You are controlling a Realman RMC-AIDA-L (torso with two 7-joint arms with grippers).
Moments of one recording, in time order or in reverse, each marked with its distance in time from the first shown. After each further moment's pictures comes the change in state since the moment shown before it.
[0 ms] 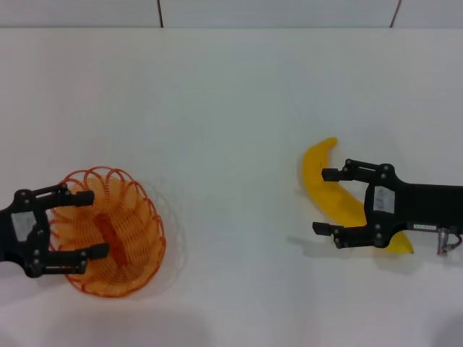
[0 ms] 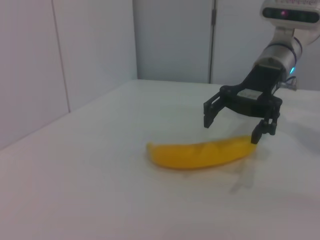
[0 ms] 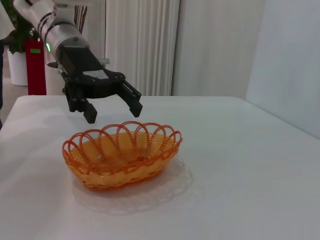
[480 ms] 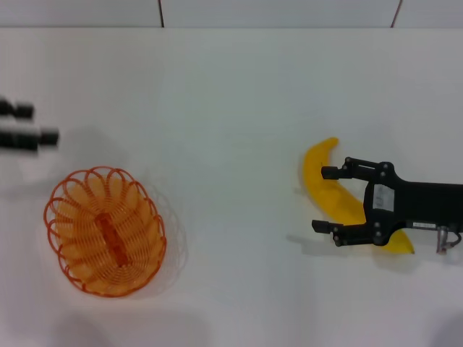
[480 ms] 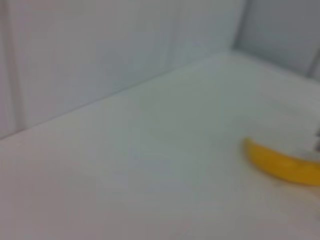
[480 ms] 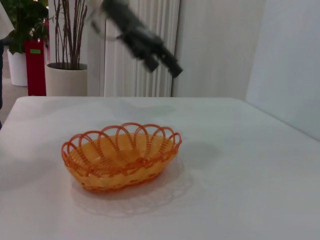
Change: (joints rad) left arm -0.126 0.055 0.004 0.413 0.116 -0.009 -0.823; right arm 0.002 0.000 0.000 0.000 0.004 0.000 0.000
